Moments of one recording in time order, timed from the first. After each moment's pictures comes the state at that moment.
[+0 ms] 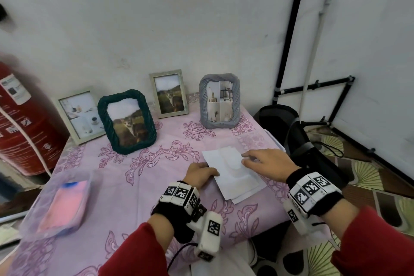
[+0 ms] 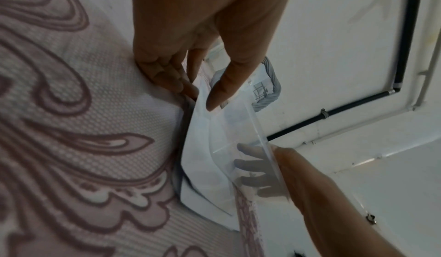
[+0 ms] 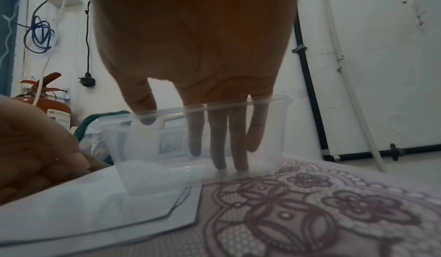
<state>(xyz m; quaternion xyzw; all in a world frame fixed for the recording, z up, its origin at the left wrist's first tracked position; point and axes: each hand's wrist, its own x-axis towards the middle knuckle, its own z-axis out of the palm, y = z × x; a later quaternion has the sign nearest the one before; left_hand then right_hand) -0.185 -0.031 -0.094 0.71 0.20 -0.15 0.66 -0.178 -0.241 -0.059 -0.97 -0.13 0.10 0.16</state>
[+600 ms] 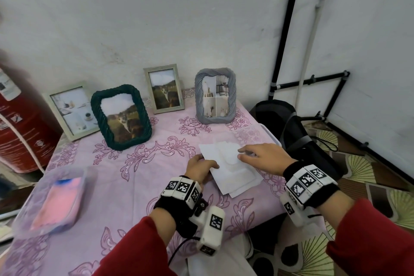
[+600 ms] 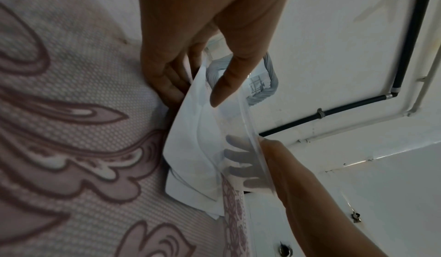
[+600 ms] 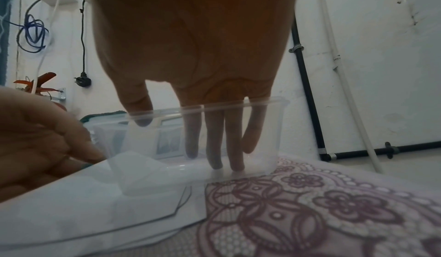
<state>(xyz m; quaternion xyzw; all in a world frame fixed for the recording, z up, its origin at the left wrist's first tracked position) -0.186 -0.047 -0.091 0.63 0.21 -0.13 0.73 -0.174 -0.245 -0.064 -0.97 -0.14 0.11 0.16</state>
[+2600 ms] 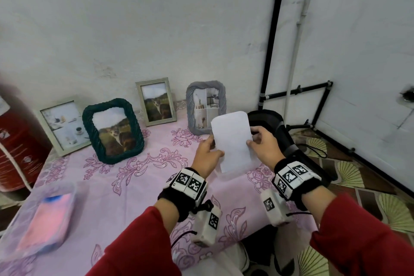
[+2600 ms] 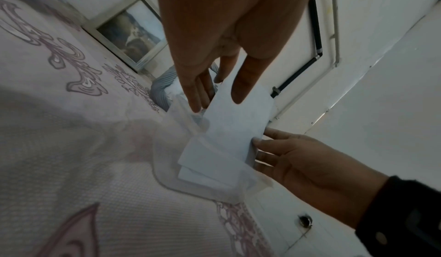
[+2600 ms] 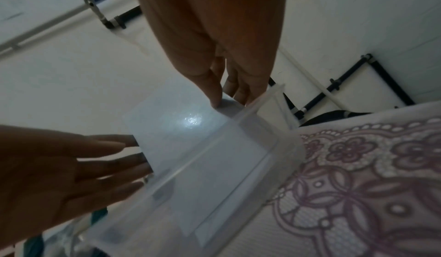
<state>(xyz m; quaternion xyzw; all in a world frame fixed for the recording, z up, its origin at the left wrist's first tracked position) -0.171 -0.079 -0.038 0.78 -0.04 -0.05 0.62 -0.146 -0.253 -0.059 -0.86 0.05 -0.10 0.51</state>
